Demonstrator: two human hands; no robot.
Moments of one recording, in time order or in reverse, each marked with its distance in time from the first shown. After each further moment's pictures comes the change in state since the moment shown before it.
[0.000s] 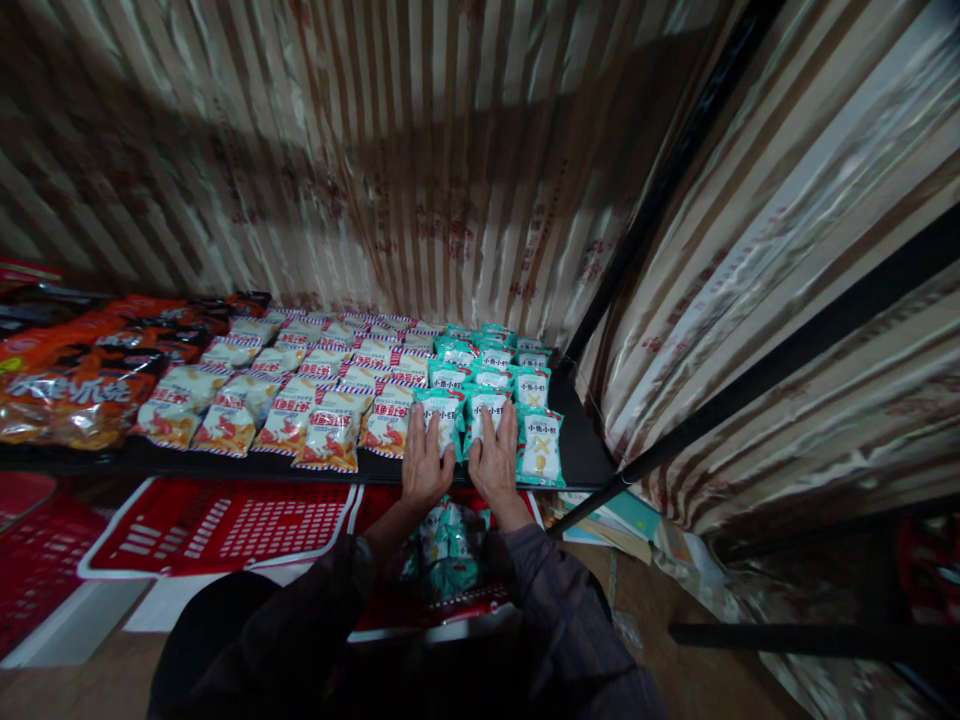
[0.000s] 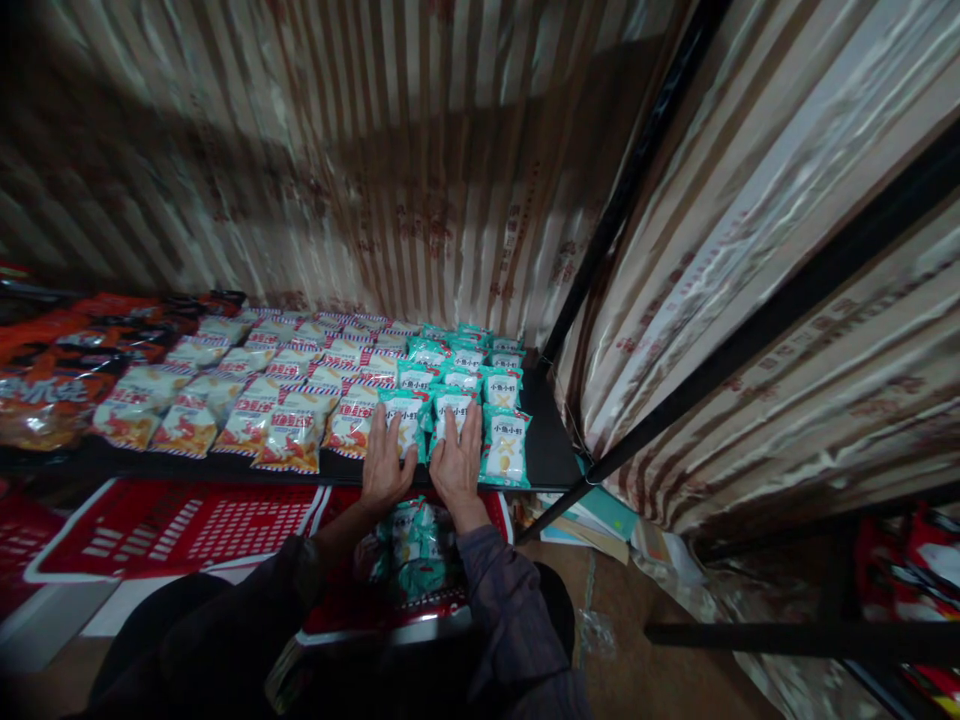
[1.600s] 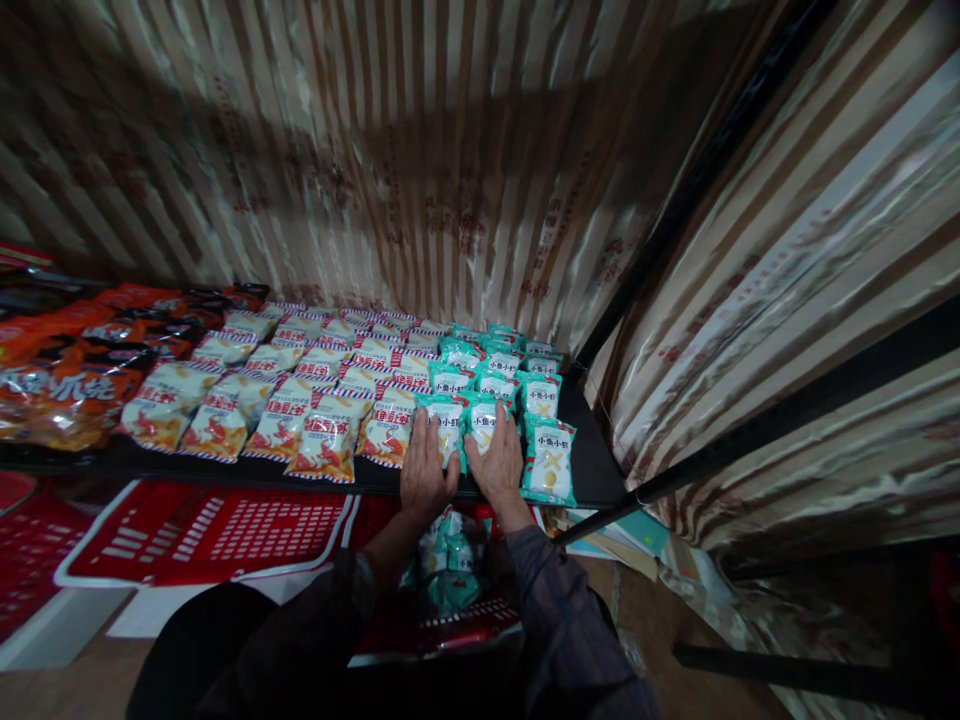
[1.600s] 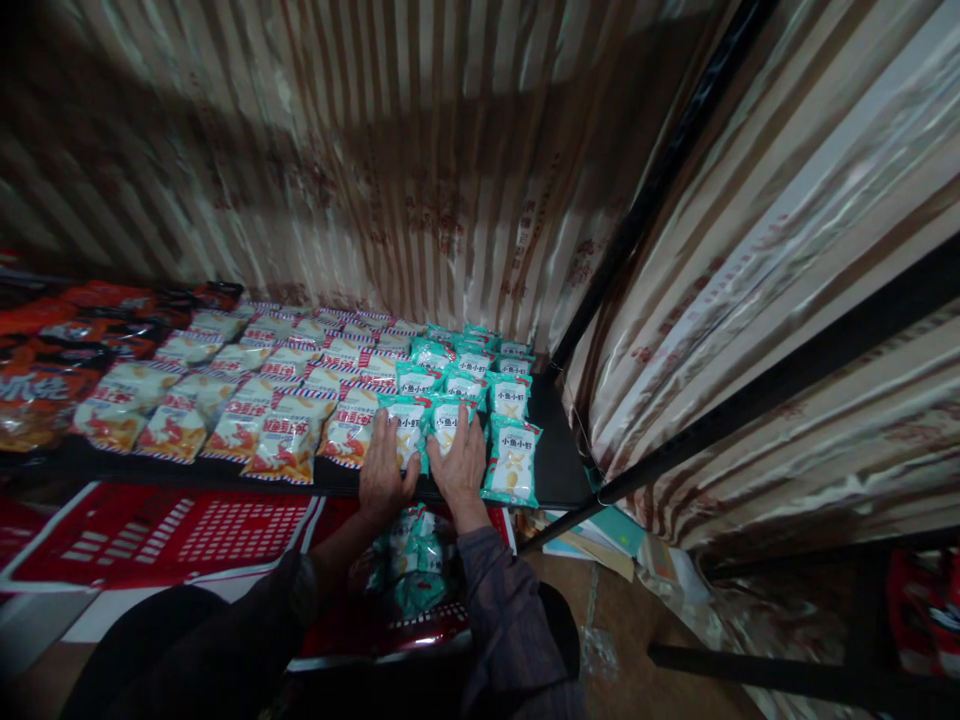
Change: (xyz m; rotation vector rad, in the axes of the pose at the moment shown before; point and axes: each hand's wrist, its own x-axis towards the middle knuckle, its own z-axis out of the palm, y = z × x) left_hand 0.002 0.002 0.004 0.107 0.013 -0.031; right_hand 0.018 0.002 0.013 0.016 -0.042 0.155
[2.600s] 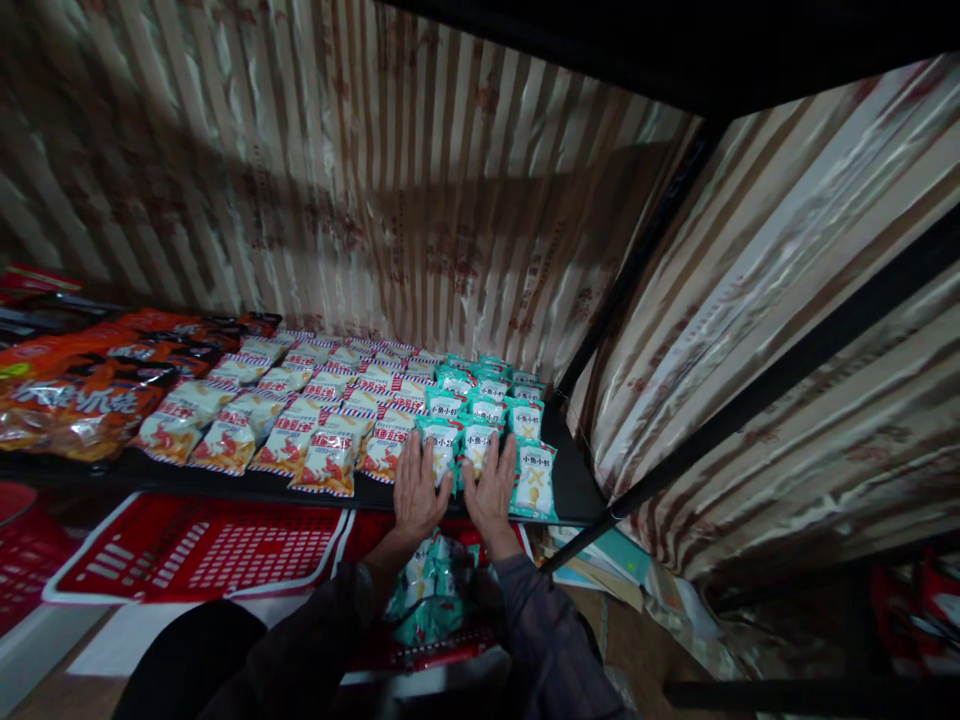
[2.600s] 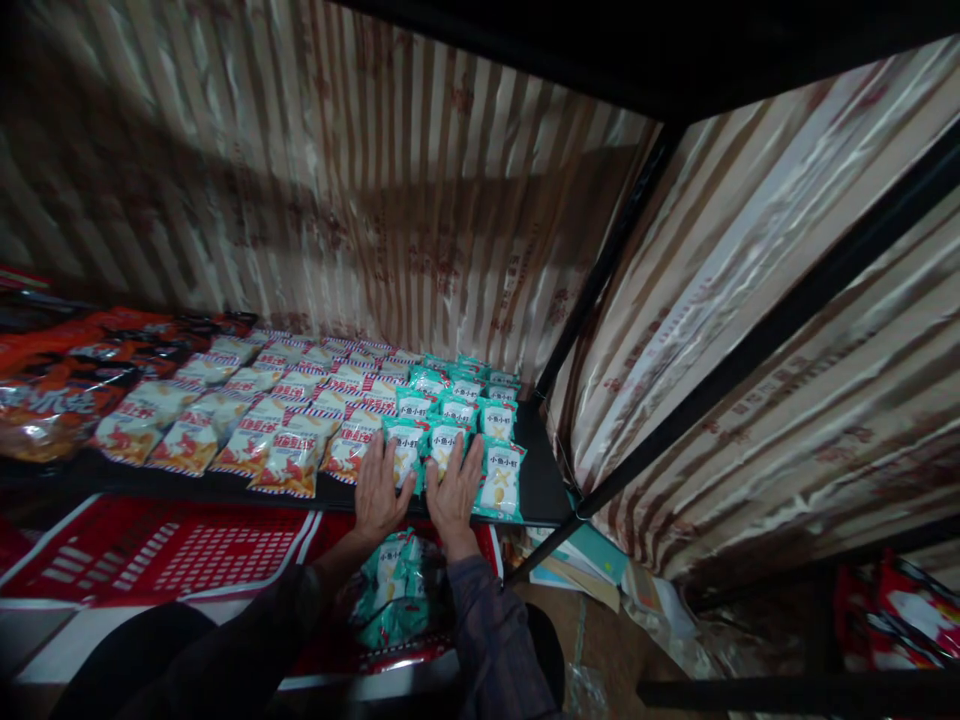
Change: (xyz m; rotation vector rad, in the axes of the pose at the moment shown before) left_hand -0.007 -0.001 -0.004 0.009 0.040 -0.027; right_hand -0.018 -0.003 -0.008 0.029 0.102 -0.045
